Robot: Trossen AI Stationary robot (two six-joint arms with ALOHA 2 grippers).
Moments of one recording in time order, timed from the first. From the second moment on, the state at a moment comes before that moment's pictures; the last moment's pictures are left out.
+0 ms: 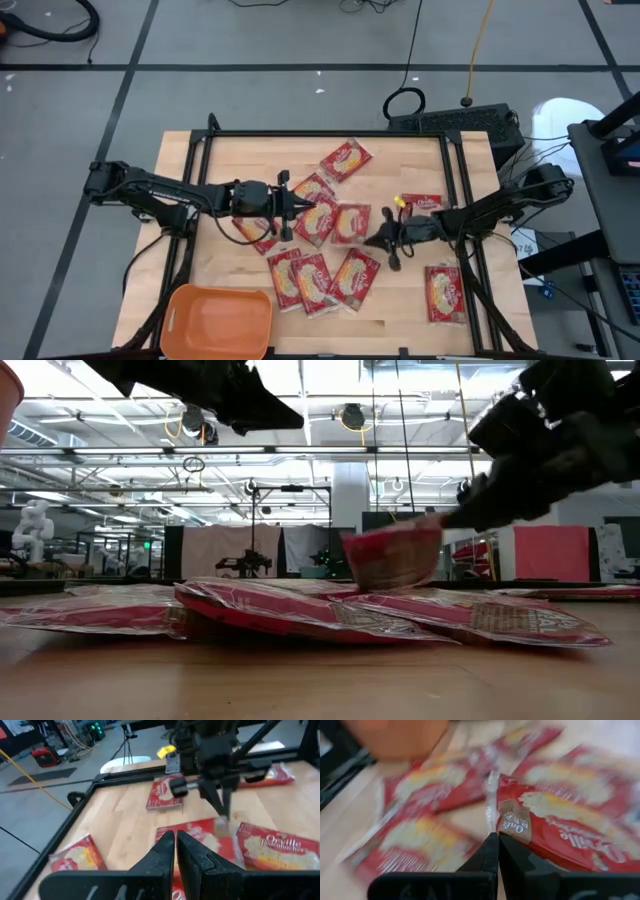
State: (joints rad) left arm -0.05 1.34 0.77 0.26 -0.15 0.15; right arm 0.23 1.32 0.24 0.64 0.09 0.20
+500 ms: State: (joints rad) left arm -0.14 1.64 0.88 0.42 -0.08 0.14; right arm 0.27 1.29 0.27 0.49 0.13 0.39
